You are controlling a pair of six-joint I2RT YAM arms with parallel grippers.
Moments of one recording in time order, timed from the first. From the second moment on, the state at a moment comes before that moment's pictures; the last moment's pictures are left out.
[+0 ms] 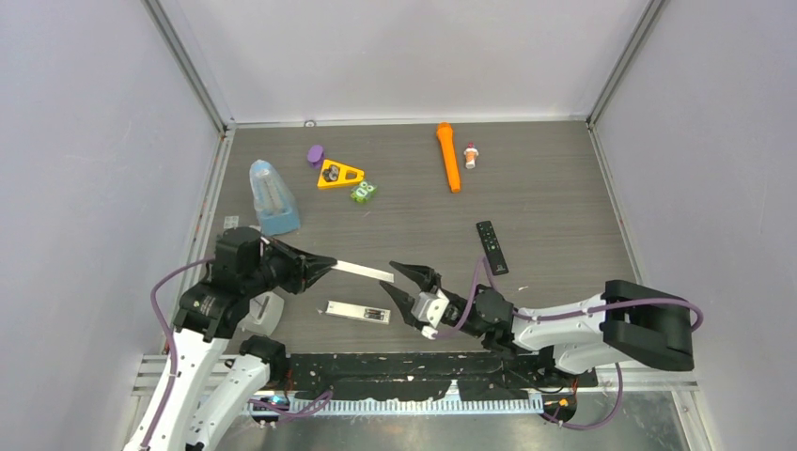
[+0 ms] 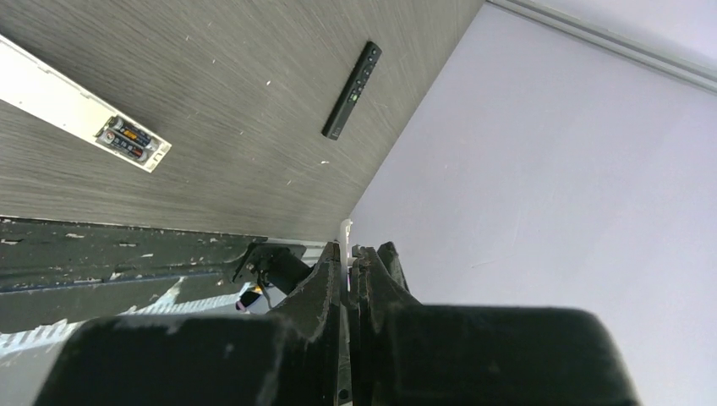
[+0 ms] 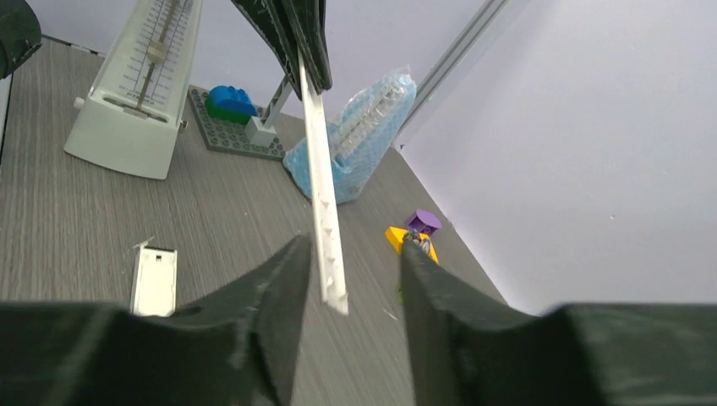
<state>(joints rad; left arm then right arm) -0.30 0.62 0.84 -0.88 0.32 -1.48 1.28 1.26 0.29 1.22 0.11 -0.64</state>
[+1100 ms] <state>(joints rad) -0.30 0.58 0.75 -0.82 0.37 -1.48 1.28 1.36 0.40 1.15 0.07 -0.60</state>
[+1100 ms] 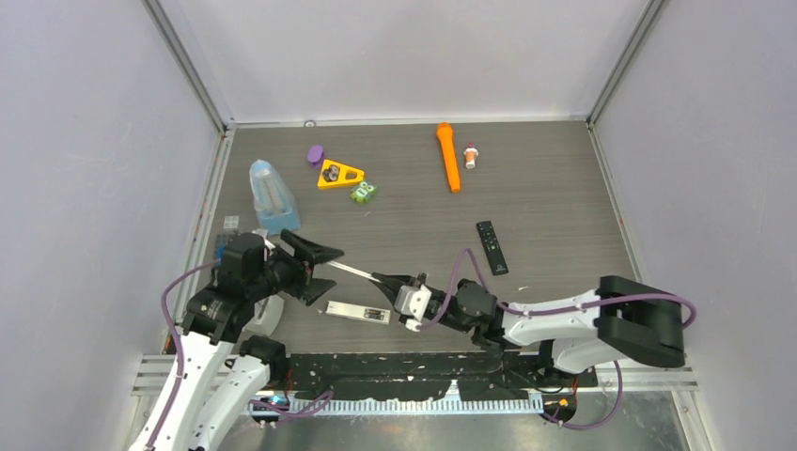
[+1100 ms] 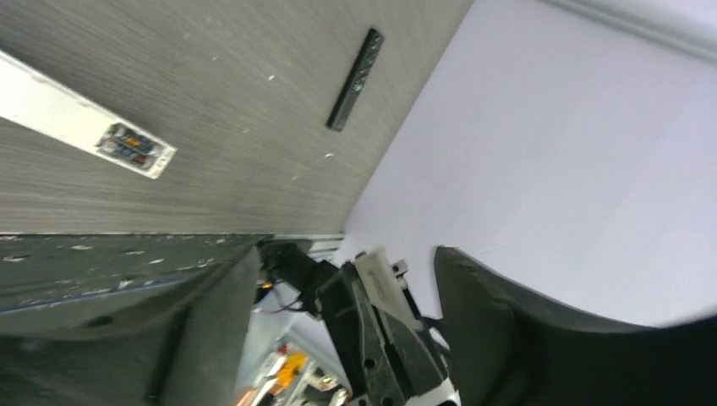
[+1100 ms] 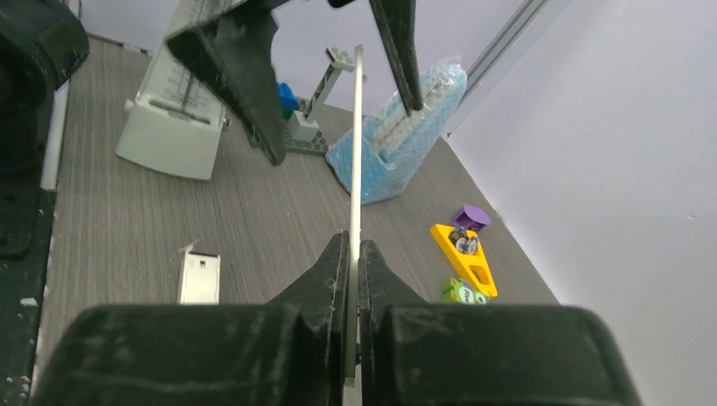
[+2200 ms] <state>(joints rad) -0.30 0.50 0.49 -0.58 0.23 -0.63 0.98 1.61 0.60 0.53 -0.58 1.08</state>
